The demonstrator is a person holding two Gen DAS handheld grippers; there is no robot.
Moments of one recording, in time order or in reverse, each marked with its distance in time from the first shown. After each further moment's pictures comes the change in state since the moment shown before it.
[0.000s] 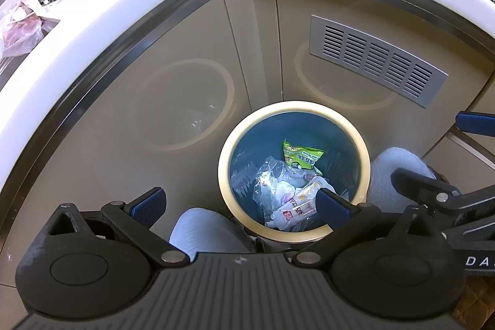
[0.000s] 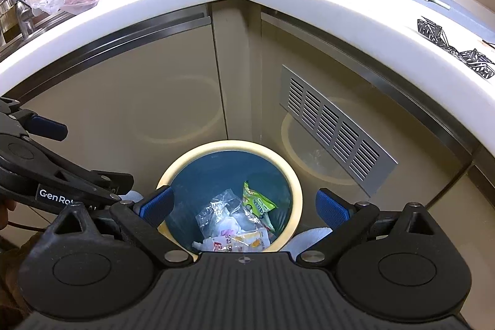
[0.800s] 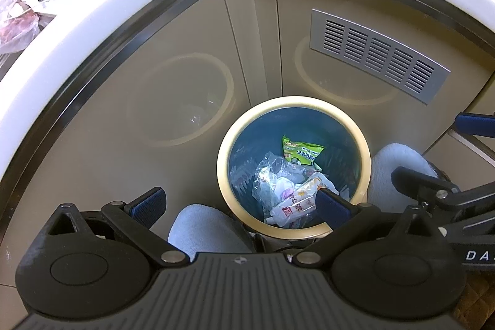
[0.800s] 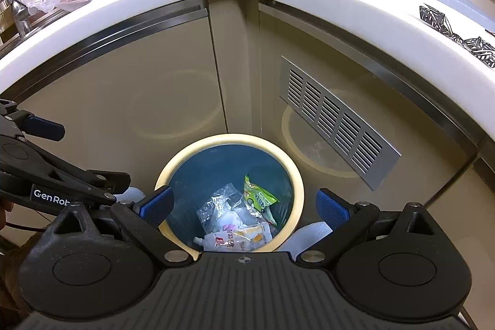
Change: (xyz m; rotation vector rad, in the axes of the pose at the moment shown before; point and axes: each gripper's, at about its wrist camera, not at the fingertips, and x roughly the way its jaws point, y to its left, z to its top) left arm 0.008 -0.002 0.002 0.001 0.023 -0.003; right arm 0.007 -0.003 -0.002 0.024 0.027 0.004
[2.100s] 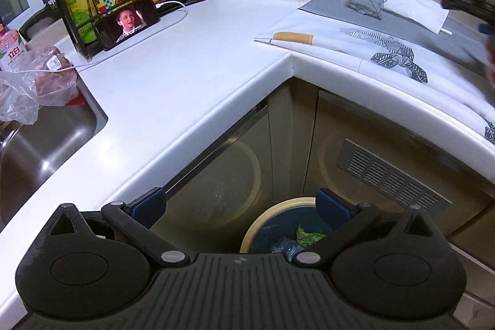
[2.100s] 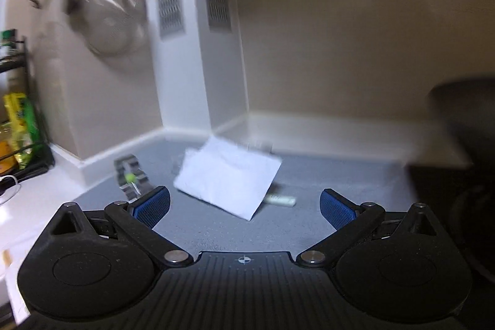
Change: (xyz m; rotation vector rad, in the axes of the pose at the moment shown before) left arm -0.057 0.042 0.104 -0.126 -0.191 0.059; right arm 0.045 -0.273 0.235 0.369 -0.526 -0.369
